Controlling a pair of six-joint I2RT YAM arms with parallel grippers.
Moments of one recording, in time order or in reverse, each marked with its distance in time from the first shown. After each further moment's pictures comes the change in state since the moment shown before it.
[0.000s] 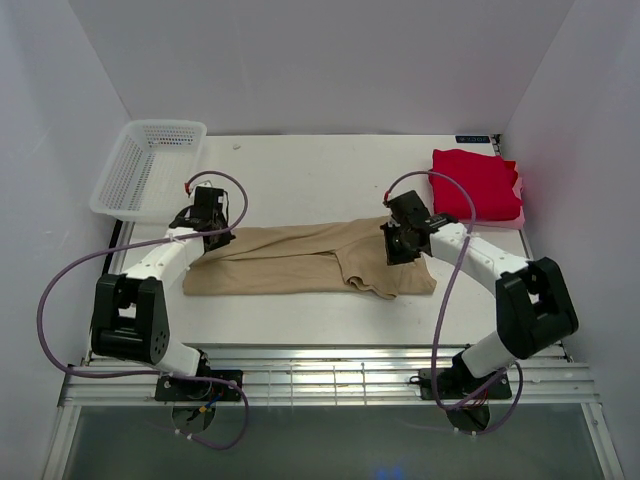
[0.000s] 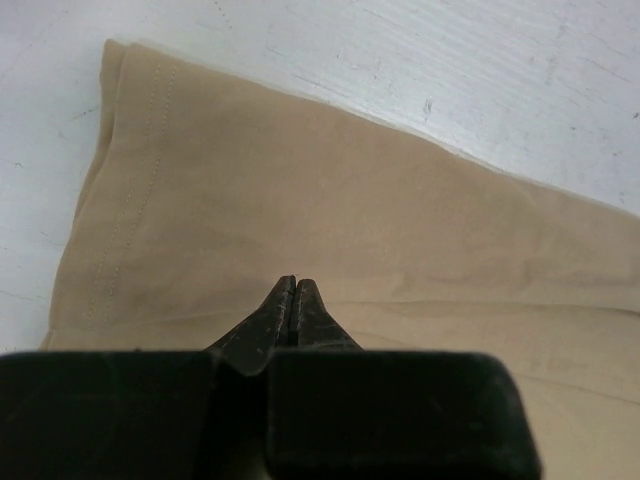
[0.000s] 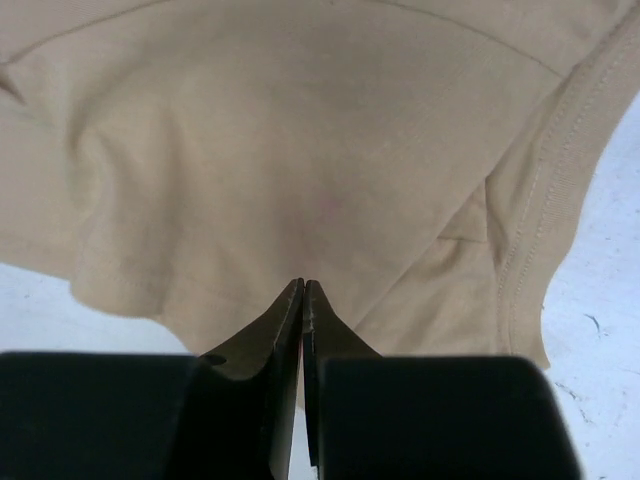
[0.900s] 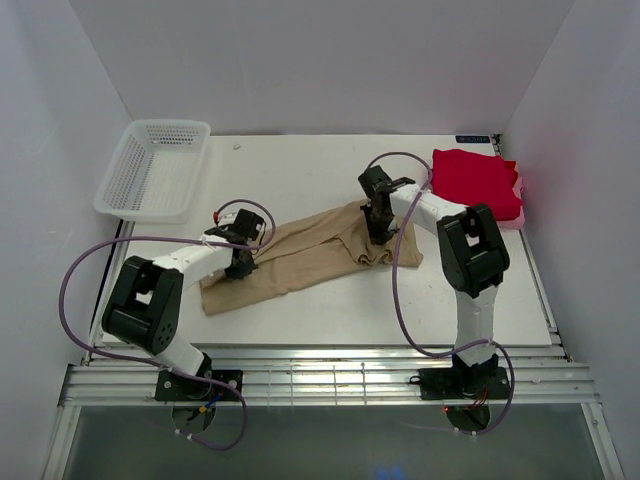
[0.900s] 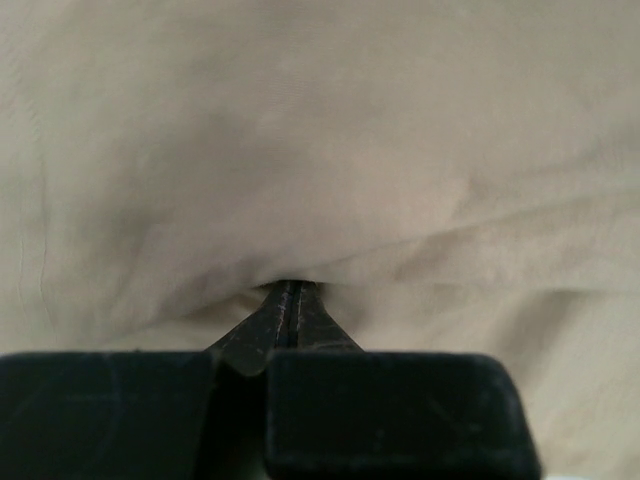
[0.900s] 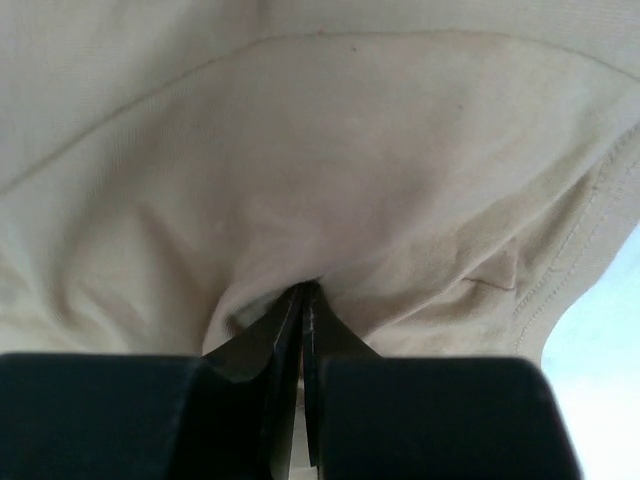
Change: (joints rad) left arm -0.235 0.098 -0.074 -0.148 -0.120 -0.230; right arm -0.001 0.529 0.463 -0.158 0.099 -0.017
